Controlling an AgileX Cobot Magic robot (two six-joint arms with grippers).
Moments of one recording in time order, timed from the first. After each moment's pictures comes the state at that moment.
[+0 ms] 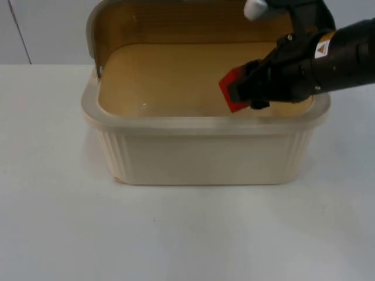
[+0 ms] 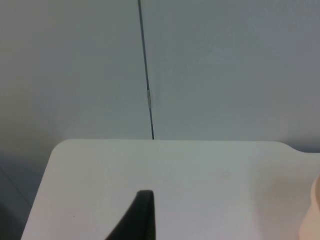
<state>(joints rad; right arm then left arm) 0.57 1.84 -1.01 0.07 -0.14 -0.04 0.16 1.22 -1.21 -0.24 0.54 0.26</state>
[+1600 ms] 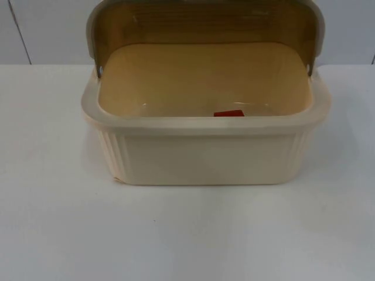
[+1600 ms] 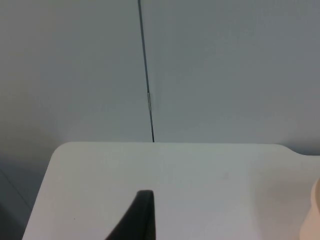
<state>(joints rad) 0.57 1.33 -1.19 0.06 0.64 -0.04 0.16 1.22 -1.21 -0.24 0.53 0.26</state>
